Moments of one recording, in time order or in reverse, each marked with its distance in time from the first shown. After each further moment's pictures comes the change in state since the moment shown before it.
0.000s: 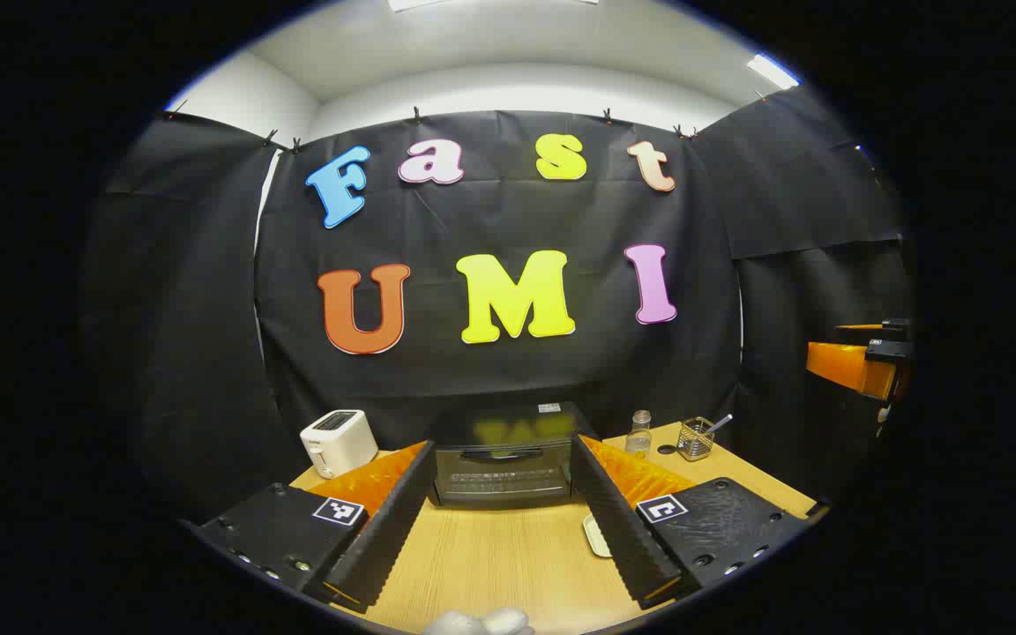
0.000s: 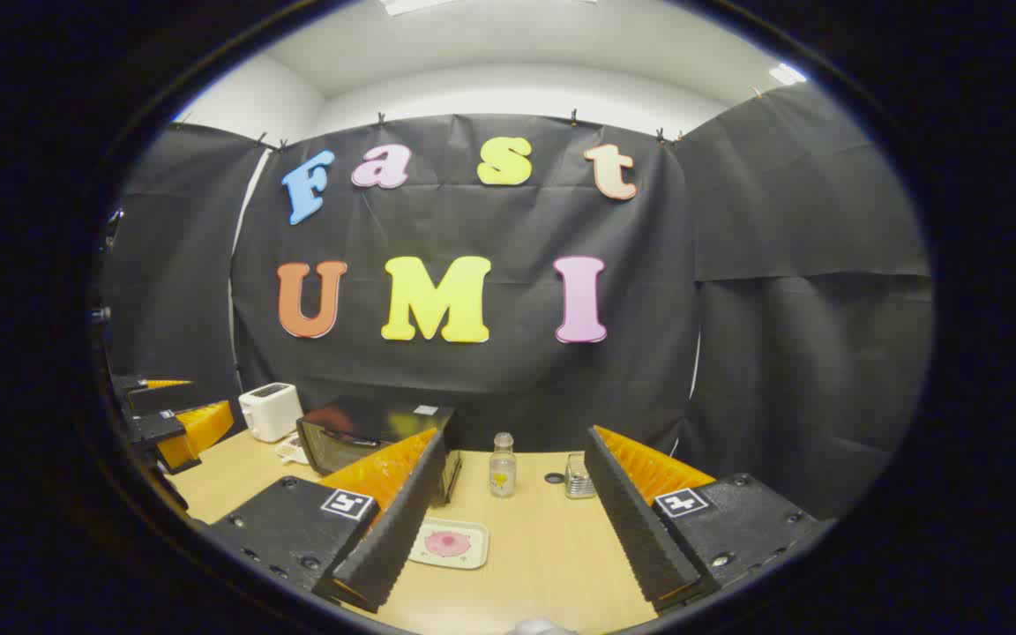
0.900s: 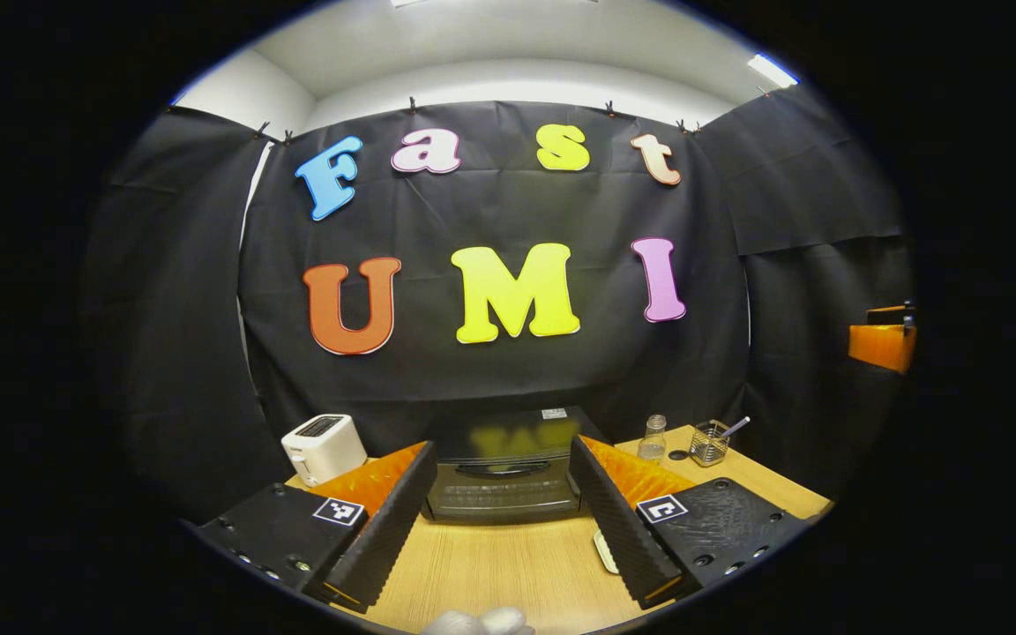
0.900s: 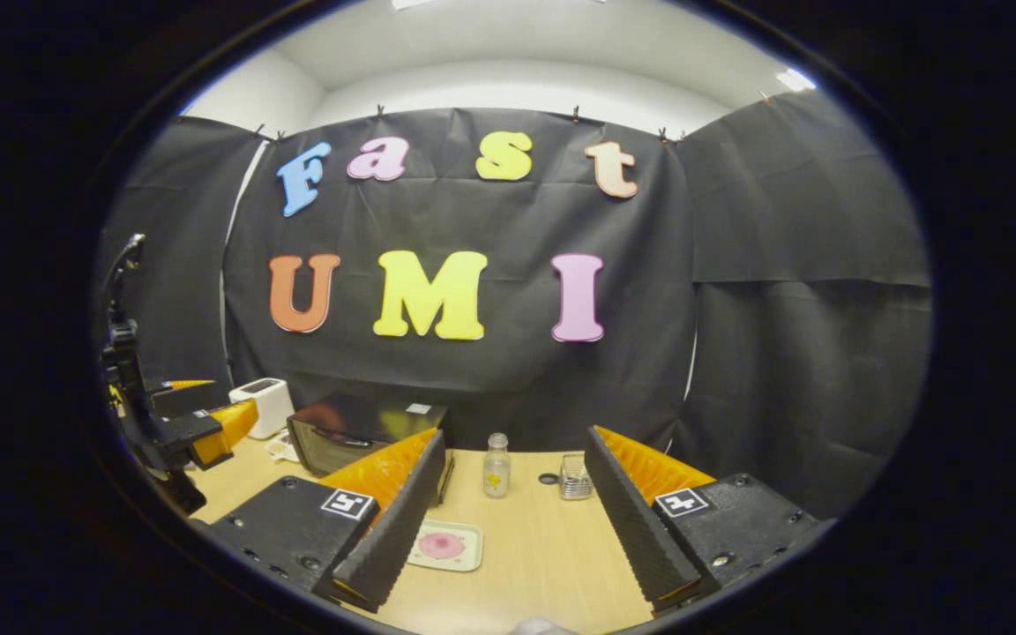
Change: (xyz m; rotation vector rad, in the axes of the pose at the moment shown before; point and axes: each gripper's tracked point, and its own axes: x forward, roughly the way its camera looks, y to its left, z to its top) left arm 0.080 0.001 -0.016 -0.007 -0.007 -0.025; right arm 0.015 -0.004 0.007 -0.014 0.017 -0.036
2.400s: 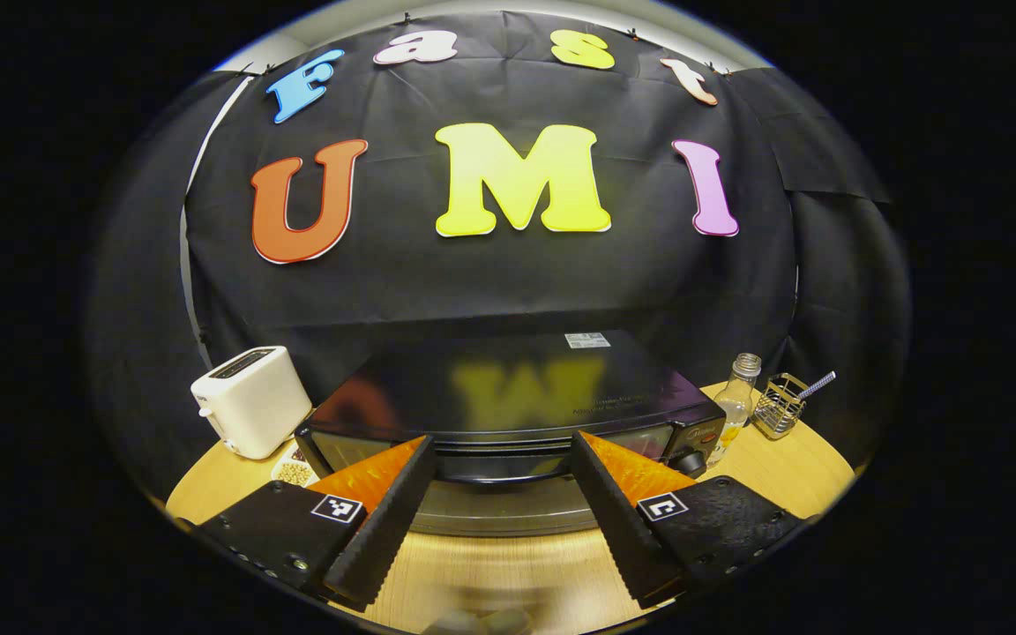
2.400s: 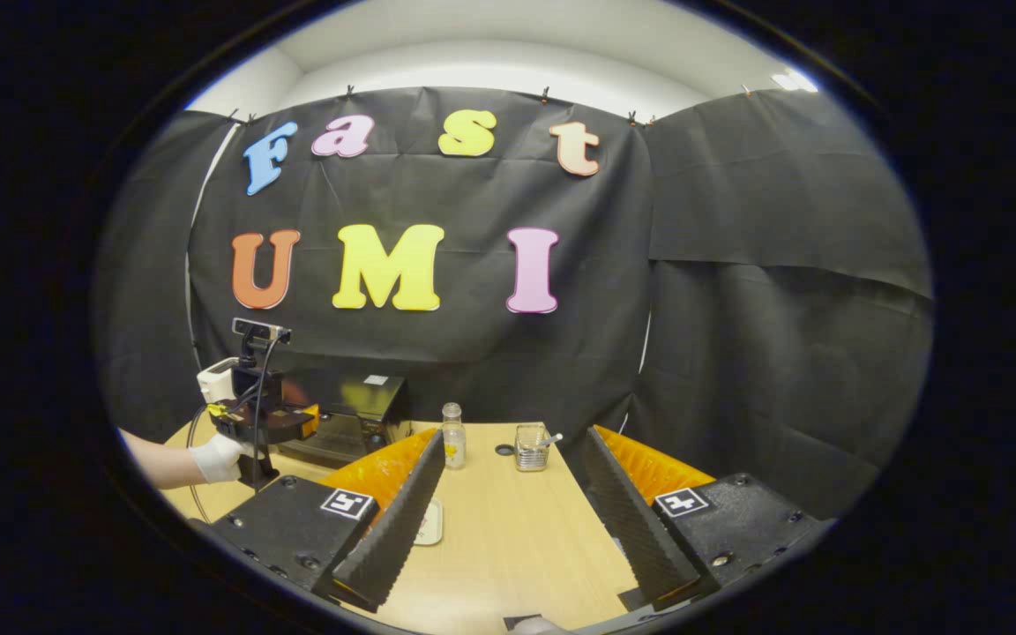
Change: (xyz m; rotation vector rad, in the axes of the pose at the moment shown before) left arm 0.182 0.004 -0.137 -0.029 0.234 -0.003; right arm -0.031 -0.038 -0.016 -0.005 0.094 -0.126
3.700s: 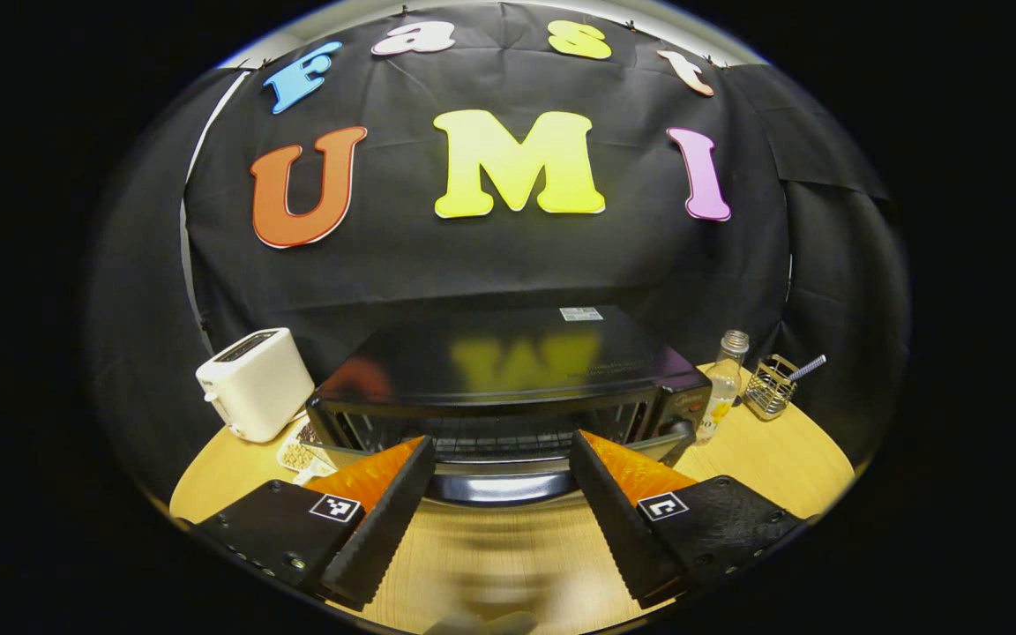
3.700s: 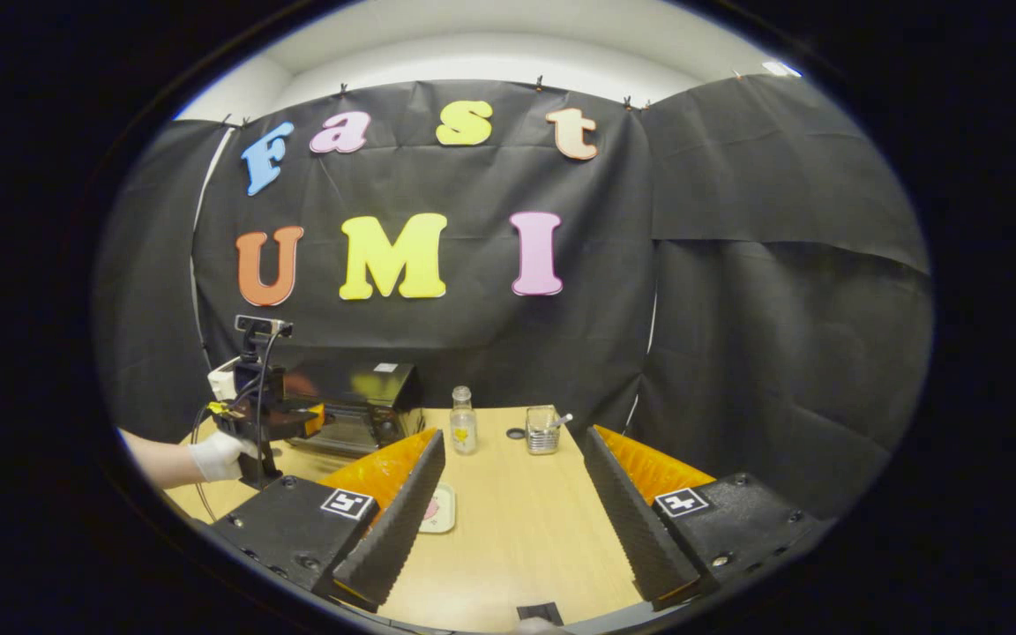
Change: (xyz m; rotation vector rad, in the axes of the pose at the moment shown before) left arm -0.026 -0.004 -0.024 -0.004 0.068 -0.017; right arm -0.009 0.004 -0.025 0.043 0.054 0.033
